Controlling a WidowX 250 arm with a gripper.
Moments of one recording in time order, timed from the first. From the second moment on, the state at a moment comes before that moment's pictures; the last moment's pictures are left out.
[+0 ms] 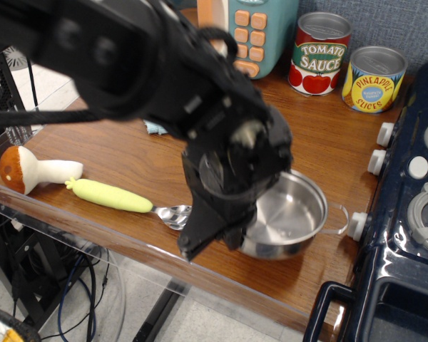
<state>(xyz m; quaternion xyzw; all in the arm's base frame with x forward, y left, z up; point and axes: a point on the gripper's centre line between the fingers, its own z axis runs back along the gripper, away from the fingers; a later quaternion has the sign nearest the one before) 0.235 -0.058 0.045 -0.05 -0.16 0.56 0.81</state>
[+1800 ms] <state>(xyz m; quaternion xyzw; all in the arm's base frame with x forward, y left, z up) 0.239 -0.046 0.113 -0.06 -0.17 0.56 0.81</state>
